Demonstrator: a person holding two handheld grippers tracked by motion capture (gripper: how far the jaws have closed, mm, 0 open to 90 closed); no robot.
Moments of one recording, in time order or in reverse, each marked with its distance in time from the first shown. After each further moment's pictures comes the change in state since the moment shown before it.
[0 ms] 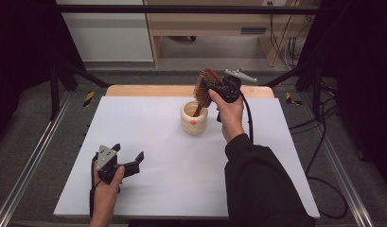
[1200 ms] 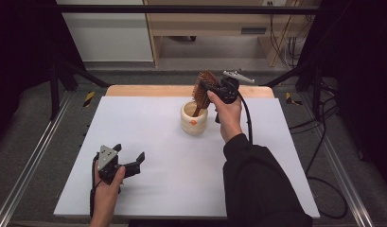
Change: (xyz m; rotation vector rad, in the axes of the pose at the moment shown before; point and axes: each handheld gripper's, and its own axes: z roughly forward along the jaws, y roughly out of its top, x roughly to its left) left arm -0.002 0.000 0.001 0.008 -0.011 0.005; right arm -0.002 -0.007 0.007 0.017 0.002 0.016
